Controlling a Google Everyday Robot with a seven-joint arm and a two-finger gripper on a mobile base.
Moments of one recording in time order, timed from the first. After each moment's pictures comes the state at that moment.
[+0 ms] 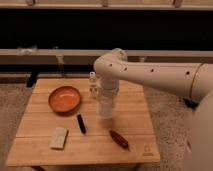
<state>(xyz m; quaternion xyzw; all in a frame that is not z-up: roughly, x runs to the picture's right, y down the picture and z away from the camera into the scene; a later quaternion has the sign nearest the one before) -0.003 0.067 0.700 -0.24 -0.20 -0.51 0.80</state>
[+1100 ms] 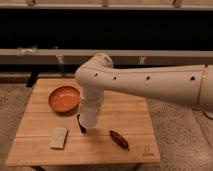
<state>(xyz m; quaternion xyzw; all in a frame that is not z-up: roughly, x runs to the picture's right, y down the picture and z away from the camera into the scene) -0.078 0.100 0.648 -0.18 -0.26 -0.62 0.72</state>
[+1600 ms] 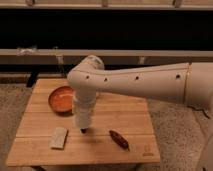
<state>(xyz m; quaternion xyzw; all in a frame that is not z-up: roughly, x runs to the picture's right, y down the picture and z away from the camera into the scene) -0.106 0.104 0.653 -0.16 -0.27 -0.64 0.70</state>
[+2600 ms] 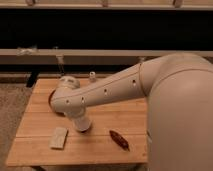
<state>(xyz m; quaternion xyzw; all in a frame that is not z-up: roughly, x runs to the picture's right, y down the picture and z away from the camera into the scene) -0.136 0.147 0.727 -0.18 -0.17 -0.69 0.68</state>
